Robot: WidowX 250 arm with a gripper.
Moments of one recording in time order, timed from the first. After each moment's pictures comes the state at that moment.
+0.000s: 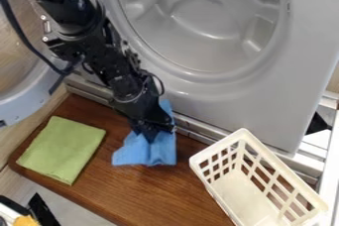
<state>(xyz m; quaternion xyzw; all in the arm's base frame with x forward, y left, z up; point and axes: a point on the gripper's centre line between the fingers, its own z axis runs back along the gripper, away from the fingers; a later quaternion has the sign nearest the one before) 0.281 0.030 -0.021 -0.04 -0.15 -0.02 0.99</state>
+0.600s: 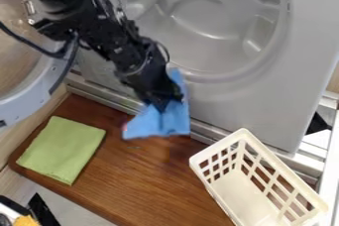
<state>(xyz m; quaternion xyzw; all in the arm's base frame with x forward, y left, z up) 0.302 0.022 0.030 -0.06 -0.23 -0.03 0.97</state>
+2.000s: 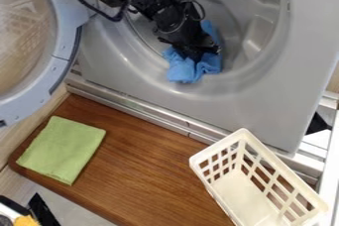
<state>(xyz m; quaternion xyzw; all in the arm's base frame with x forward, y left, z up) 0.402 0.017 0.040 -0.05 -0.31 -0.02 0.95</state>
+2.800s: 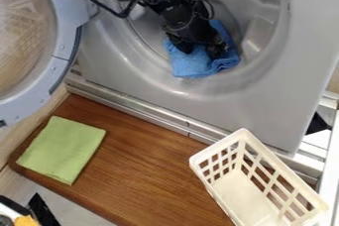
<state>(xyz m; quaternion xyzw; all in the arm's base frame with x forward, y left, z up) 0.403 0.011 0.035 -0.04 -0.29 -0.03 0.96</state>
